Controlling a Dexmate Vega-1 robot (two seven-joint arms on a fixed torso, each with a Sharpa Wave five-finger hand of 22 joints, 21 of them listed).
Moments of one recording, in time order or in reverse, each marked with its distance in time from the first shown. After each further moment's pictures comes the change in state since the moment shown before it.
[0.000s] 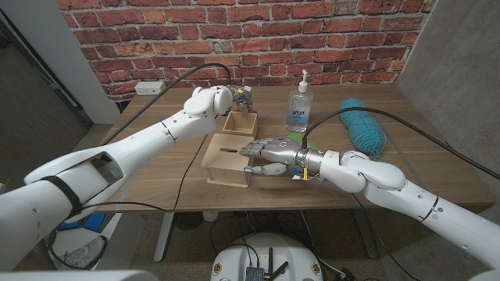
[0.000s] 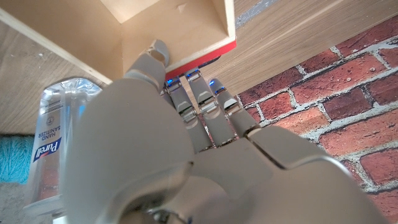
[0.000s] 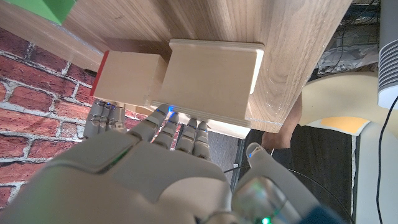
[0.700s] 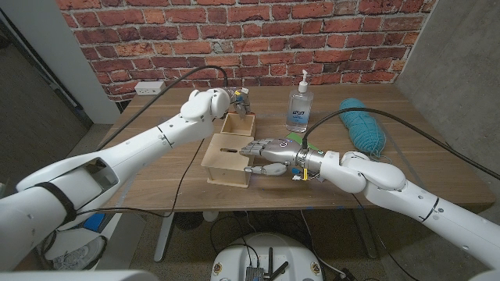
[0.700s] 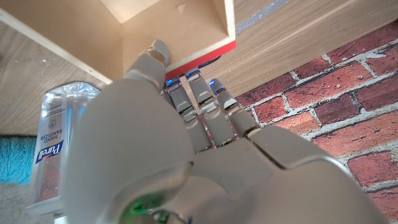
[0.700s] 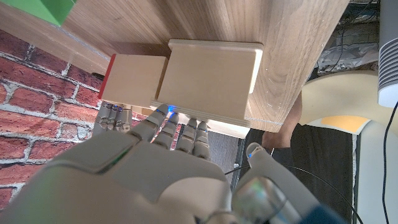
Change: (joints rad) left arm 0.039 0.025 -0.022 -0.049 0.009 0.030 -0.006; left_hand 0.000 0.000 -0.001 -0.001 0.004 0.000 0.000 -0.003 -0.002 0.000 0.000 -0.004 0.000 0.000 0.000 0.000 0.000 0.000 0.000 0.000 0.000; right arm -0.001 0.000 -0.002 -0.002 0.007 -0.003 0.004; right_hand 0.000 0.000 0.000 0.000 0.000 0.000 0.000 0.000 0.000 0.001 0.002 0.001 0.004 0.000 0.000 0.004 0.005 0.000 0.000 0.001 0.000
